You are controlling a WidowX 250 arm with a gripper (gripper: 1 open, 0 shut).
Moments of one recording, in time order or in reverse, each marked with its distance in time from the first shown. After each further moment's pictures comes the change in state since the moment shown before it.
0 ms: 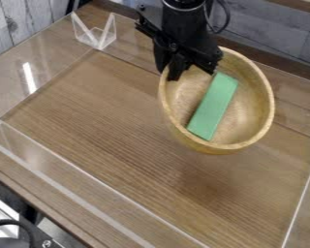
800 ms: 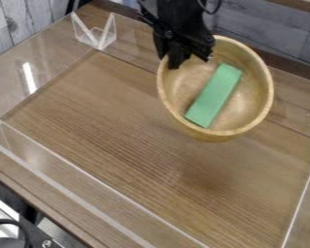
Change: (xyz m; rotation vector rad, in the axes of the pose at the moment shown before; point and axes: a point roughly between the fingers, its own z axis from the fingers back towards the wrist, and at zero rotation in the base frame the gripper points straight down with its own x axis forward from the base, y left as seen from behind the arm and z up) arm 0.015 0.014 -0.008 -0.064 -0.045 -0.067
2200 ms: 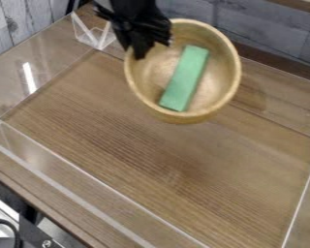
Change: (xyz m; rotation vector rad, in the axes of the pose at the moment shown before) arm -0.014 0.030 0.006 -0.046 -0.088 0.108
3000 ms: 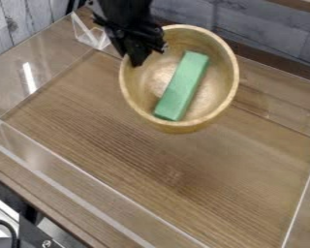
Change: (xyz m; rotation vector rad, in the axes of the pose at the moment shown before) arm -0.016 0.006 0.012 -0.037 -0.062 -0.004
